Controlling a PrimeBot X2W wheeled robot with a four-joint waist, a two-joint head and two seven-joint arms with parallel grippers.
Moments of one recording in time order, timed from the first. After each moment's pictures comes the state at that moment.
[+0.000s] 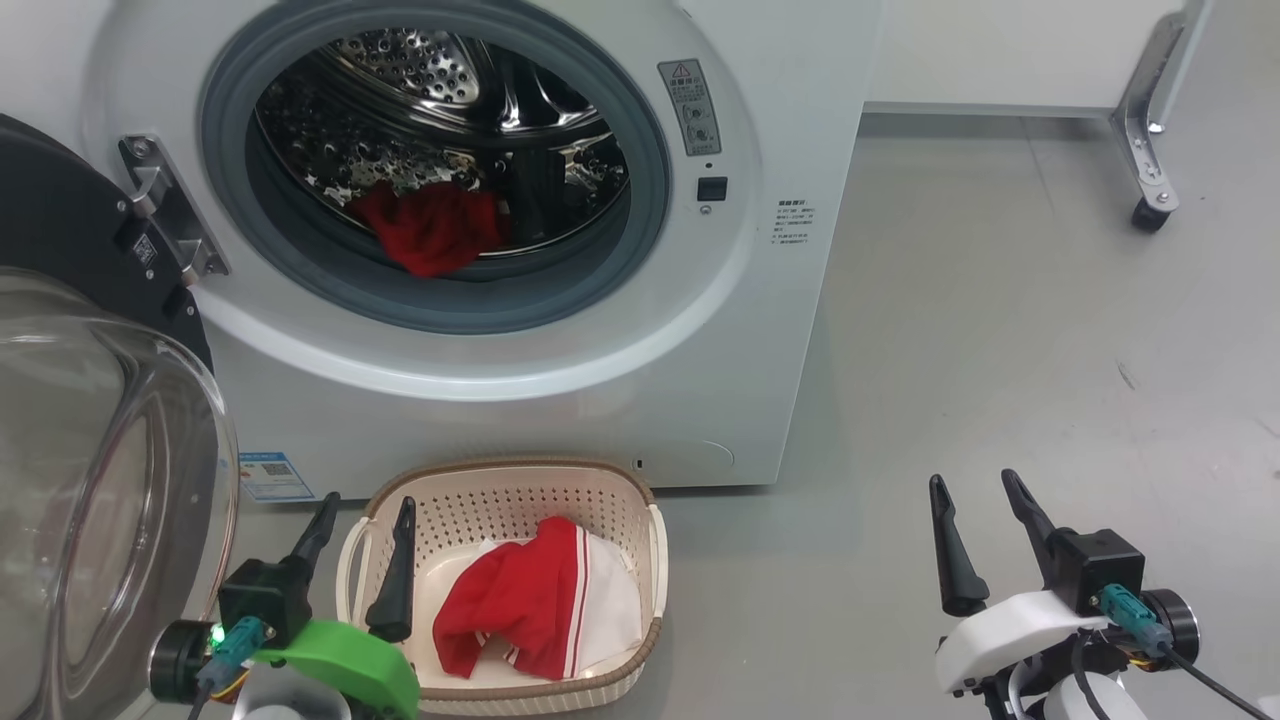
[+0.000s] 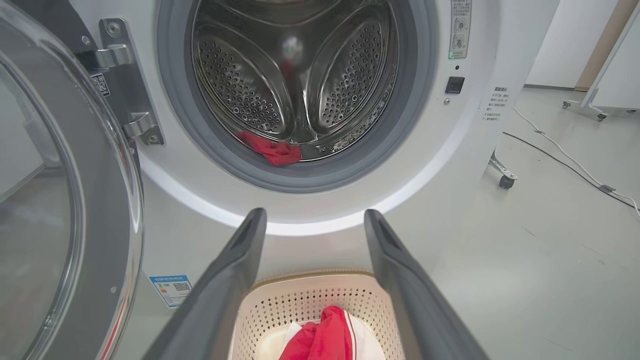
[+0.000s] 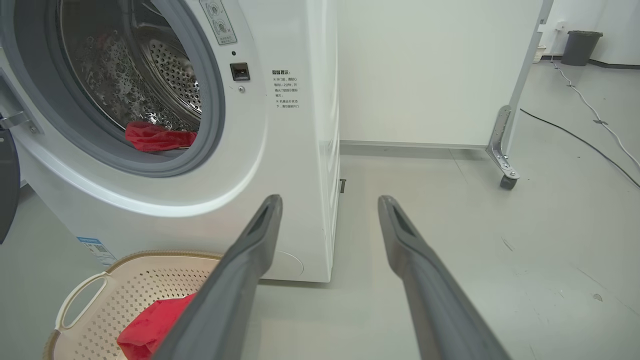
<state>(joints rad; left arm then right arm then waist) -0.13 0.08 -0.21 0.41 -0.33 -0.04 -0.25 -0.04 -0.05 0.15 0.35 0.24 -0.02 -0.26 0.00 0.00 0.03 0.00</state>
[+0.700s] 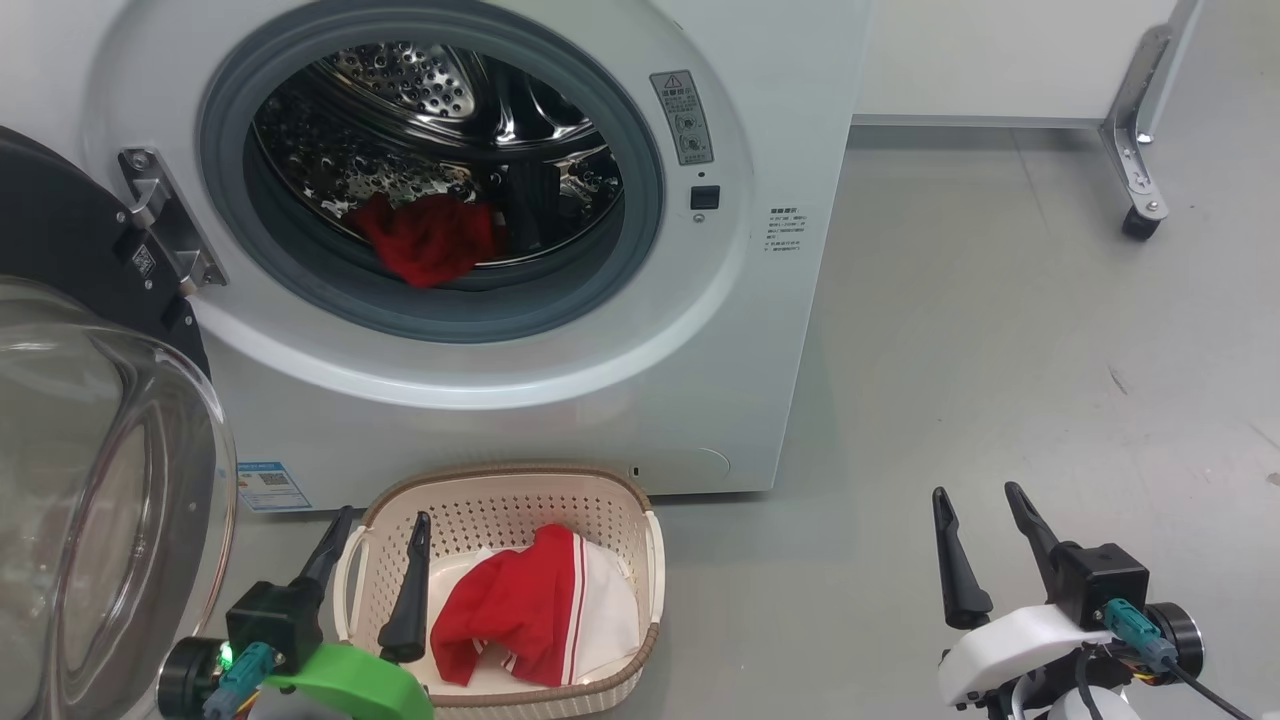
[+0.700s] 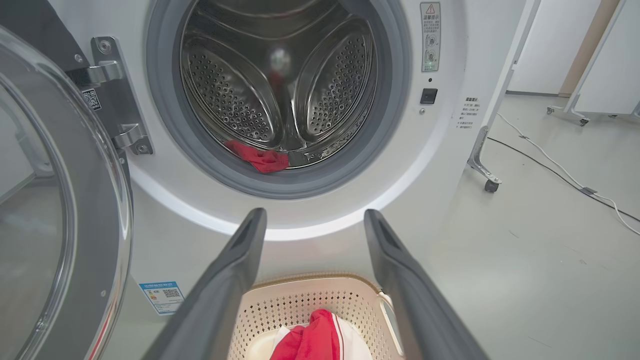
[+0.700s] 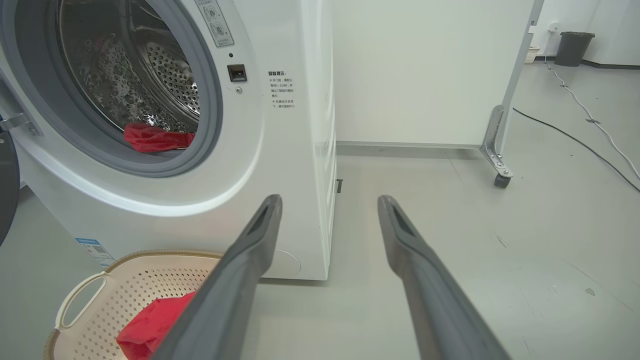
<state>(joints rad) -0.04 0.08 -0.23 0.27 -0.33 -0.01 -0.22 -0.01 -0.04 0.15 0.33 0.24 -0.02 -0.26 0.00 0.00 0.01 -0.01</state>
